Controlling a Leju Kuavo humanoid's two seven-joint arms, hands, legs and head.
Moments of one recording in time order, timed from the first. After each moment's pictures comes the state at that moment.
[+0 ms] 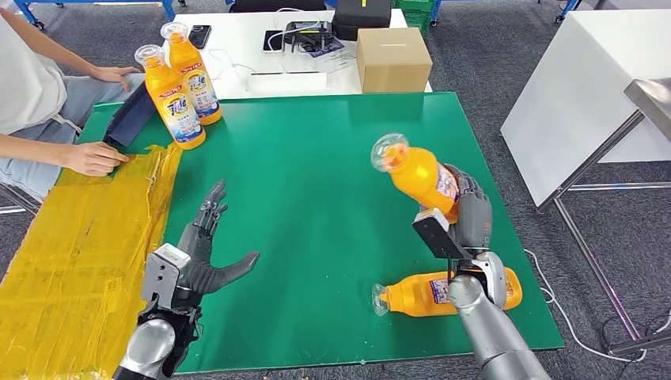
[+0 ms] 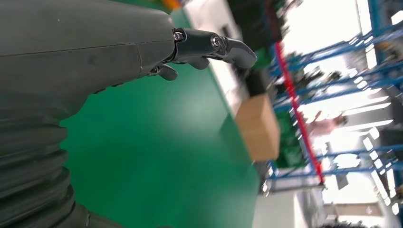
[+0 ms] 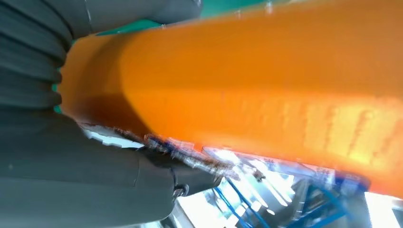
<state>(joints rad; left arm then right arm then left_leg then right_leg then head) -0.06 -0.04 -0.27 -1.56 -0.11 0.09 -0.36 -0.32 -0.05 0.19 -1.08 0.56 -0.55 -0.34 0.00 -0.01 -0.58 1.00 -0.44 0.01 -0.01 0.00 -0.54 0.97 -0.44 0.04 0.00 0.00</state>
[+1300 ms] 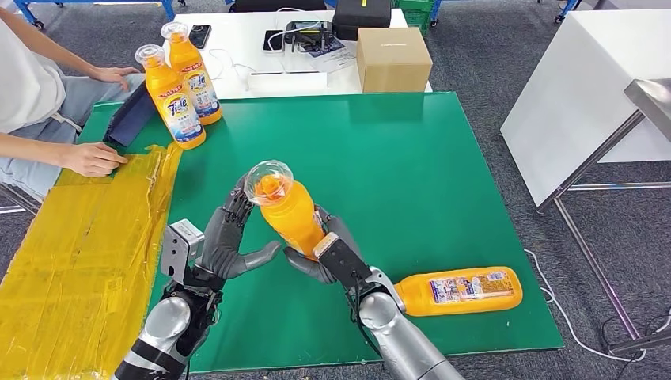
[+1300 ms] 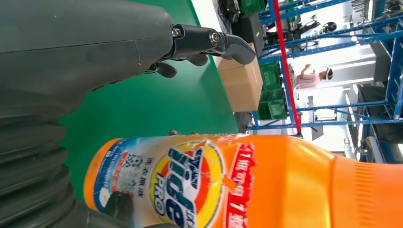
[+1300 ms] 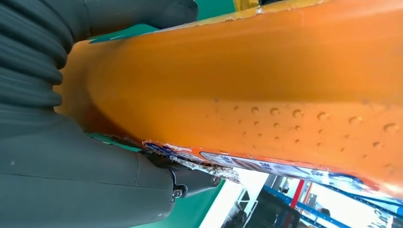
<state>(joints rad) -0.19 -0.03 -0.39 -1.47 0.09 -0.01 -0.34 -0.33 0.20 0.52 -1.03 0.21 -0.08 -0.39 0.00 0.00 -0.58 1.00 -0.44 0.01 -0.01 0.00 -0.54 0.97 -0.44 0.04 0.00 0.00</state>
